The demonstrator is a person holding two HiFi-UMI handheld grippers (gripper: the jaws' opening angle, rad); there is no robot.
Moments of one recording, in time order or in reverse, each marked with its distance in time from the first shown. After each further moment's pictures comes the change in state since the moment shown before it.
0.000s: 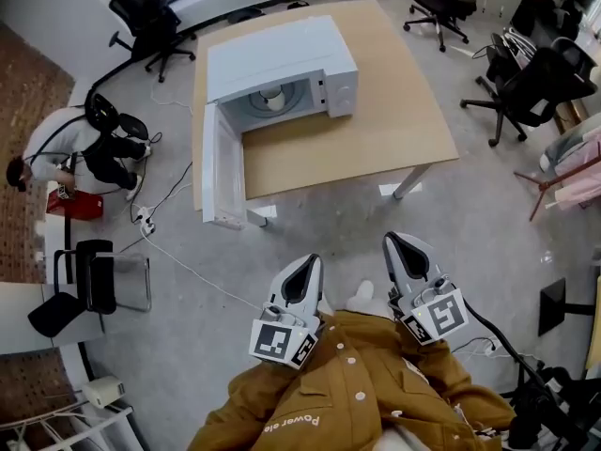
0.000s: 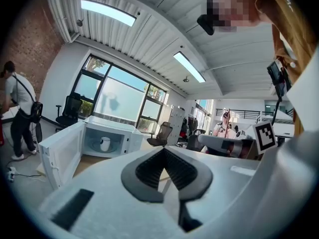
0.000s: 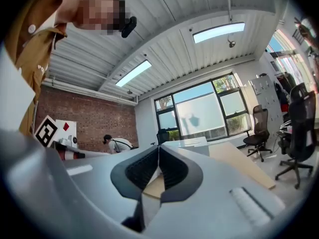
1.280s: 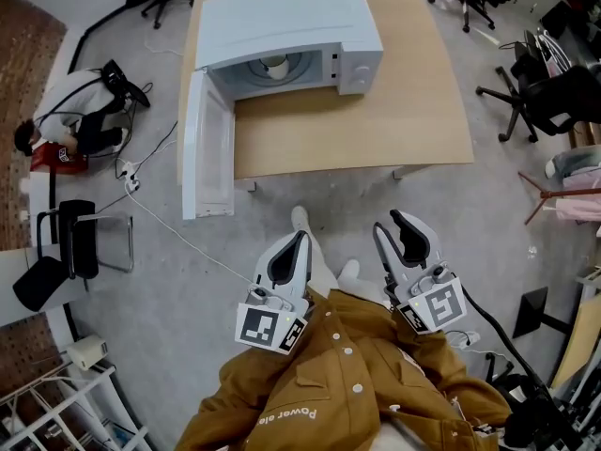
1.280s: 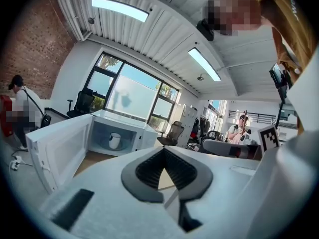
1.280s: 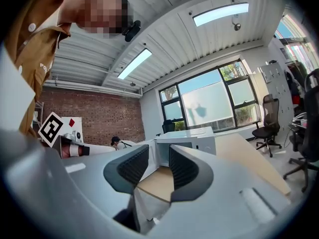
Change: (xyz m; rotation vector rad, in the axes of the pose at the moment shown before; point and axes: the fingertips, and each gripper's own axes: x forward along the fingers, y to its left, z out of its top) left arm 0.070 0.069 -0.004 -0.086 0.008 0.126; right arm 0.084 -0.055 -0.032 0.012 0.118 0.091
